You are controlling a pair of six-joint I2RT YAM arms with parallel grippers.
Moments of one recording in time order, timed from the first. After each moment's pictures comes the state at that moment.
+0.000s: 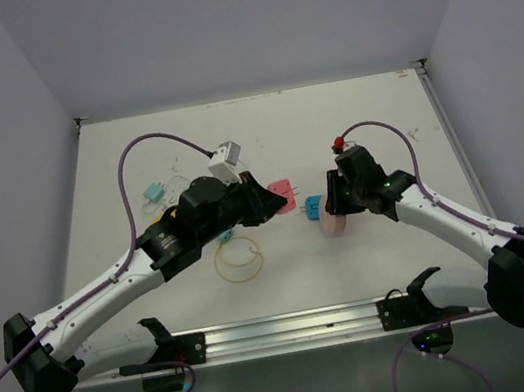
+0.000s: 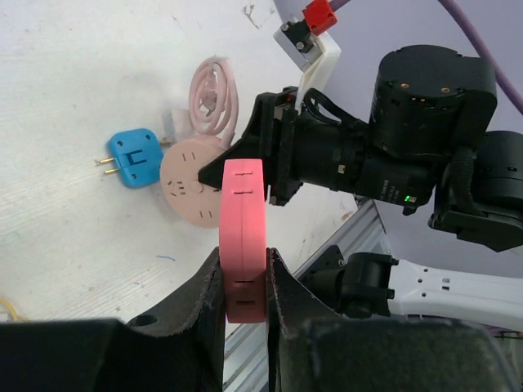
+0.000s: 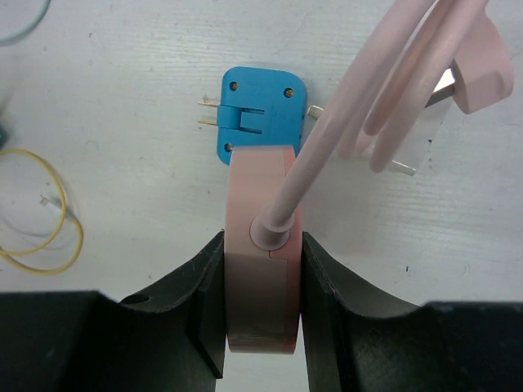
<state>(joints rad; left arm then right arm) -0.93 1.14 0.97 -0.18 -0.01 -0.82 0.51 1.21 0.81 -0.50 0.08 0.50</state>
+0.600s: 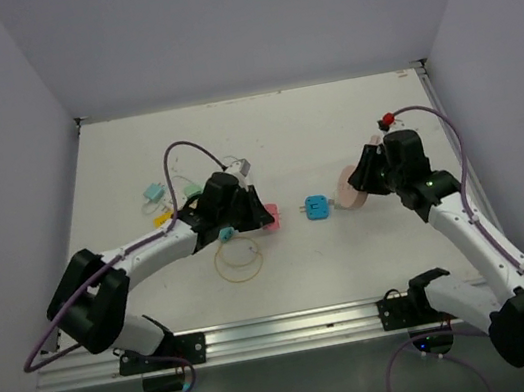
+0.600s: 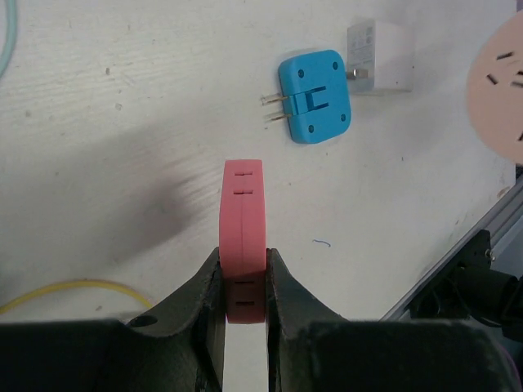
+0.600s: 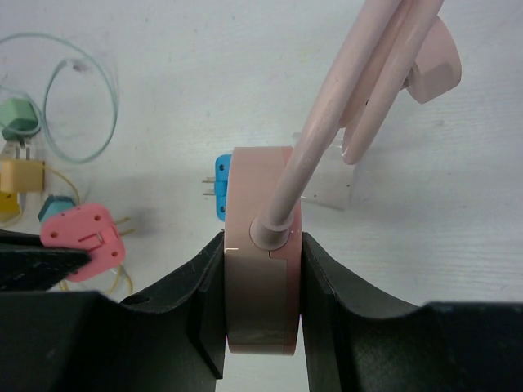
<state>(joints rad) -0.69 1.45 0.81 -0.06 0.17 -0.69 0.27 1.01 0.81 -0.49 -0.03 0.50</state>
